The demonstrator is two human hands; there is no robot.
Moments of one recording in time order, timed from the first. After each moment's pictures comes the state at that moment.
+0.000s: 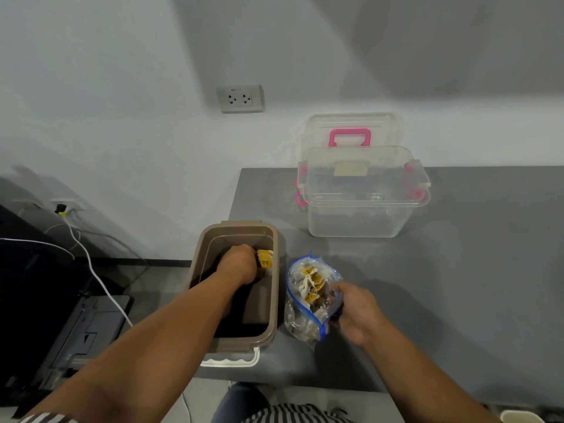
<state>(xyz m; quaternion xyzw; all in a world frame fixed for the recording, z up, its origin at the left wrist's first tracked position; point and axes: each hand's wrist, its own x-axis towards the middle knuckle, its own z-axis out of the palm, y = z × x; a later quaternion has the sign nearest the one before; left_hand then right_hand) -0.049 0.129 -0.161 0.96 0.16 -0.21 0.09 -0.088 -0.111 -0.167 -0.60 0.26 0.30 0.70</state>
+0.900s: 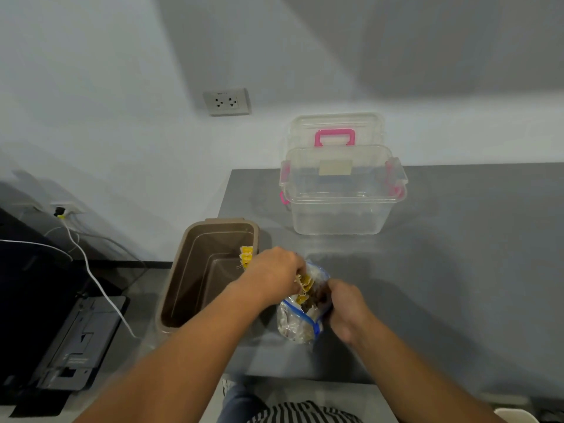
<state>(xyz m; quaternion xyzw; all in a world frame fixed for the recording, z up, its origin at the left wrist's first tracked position) -0.085 0.019 -0.101 0.98 -0.09 -0.13 0.07 -0.088 -0.132 -0.167 -0.59 0.27 0.28 0.70</state>
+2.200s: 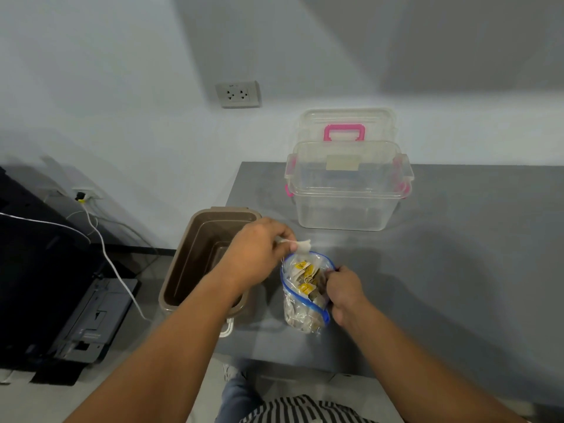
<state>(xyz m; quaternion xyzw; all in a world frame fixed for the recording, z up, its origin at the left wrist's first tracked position) -0.105 0.031 -0.073 0.96 0.02 0.01 0.27 -0.075 -0.135 -0.175 -0.66 0.24 0.28 0.65</state>
